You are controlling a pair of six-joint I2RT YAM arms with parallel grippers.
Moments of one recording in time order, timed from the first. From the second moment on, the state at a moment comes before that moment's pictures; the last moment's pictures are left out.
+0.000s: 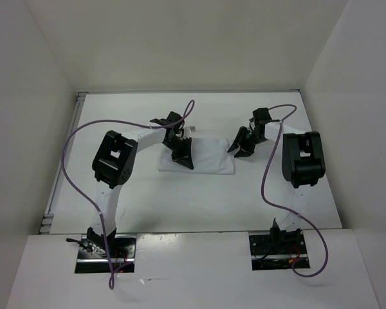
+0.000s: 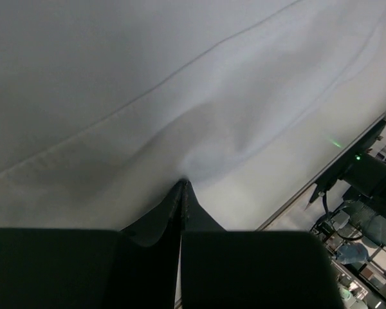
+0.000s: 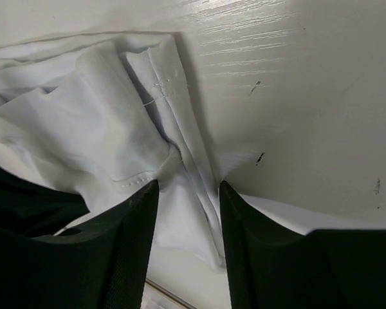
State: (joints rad) left arm -0.46 2.16 1.57 -0.66 0.62 -0.37; right arm 0.08 1.97 1.26 -0.49 -0.45 0.55
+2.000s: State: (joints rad) left arm -0.21 2.07 1.54 -0.66 0.30 -0.43; right arm 0.09 1.69 1.27 -0.53 -0.65 0.65
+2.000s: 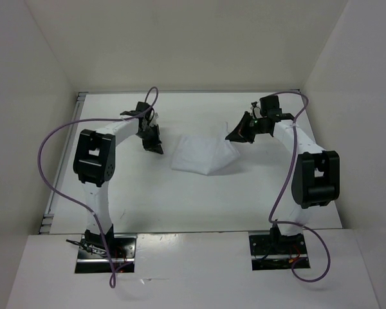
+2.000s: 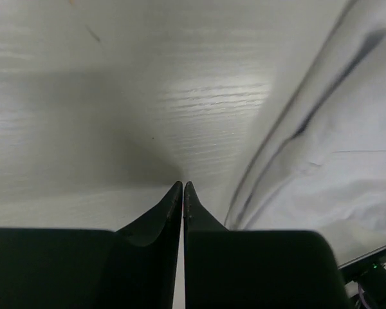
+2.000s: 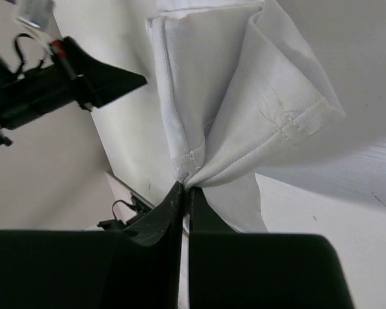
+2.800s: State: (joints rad) left arm -0.32 2.11 1.49 -0.57 0.48 -0.51; right arm 0.33 2.00 1.53 -0.50 -0.65 0.73
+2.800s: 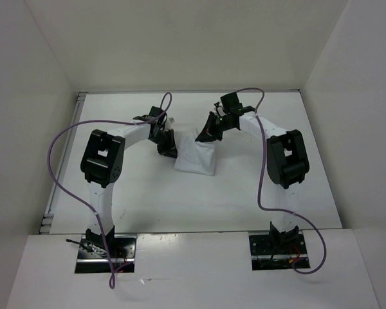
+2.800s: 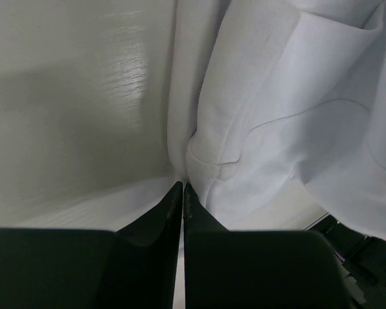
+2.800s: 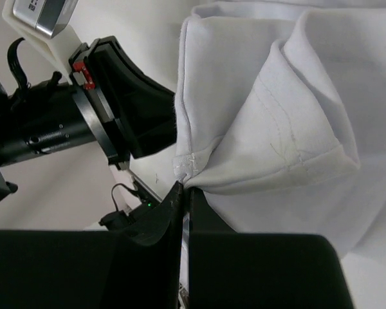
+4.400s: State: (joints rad) left arm -0.20 1.87 1.66 -0.65 0.65 -0.42; right arm 0.39 1.88 1.35 -0.39 -0.55 0.82
